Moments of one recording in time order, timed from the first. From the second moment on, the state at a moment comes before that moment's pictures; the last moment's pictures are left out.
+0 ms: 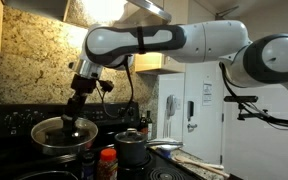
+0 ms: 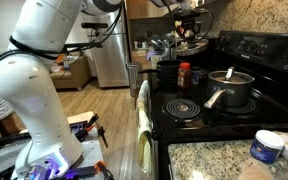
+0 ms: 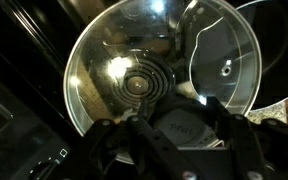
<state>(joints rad) 0.19 0.64 0.07 -1.04 -0.03 1.99 -0.41</state>
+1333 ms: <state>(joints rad) 0.18 0.25 0.02 -1.58 0.00 2.09 -0.09</state>
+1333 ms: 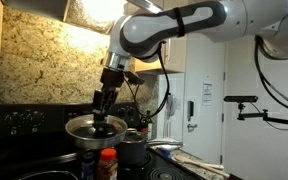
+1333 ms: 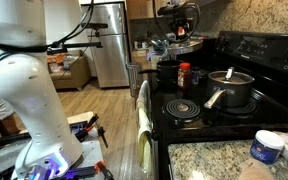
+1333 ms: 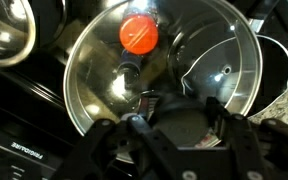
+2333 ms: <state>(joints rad) 0.00 -0.26 -0.02 -2.50 -0.03 2.83 0.26</state>
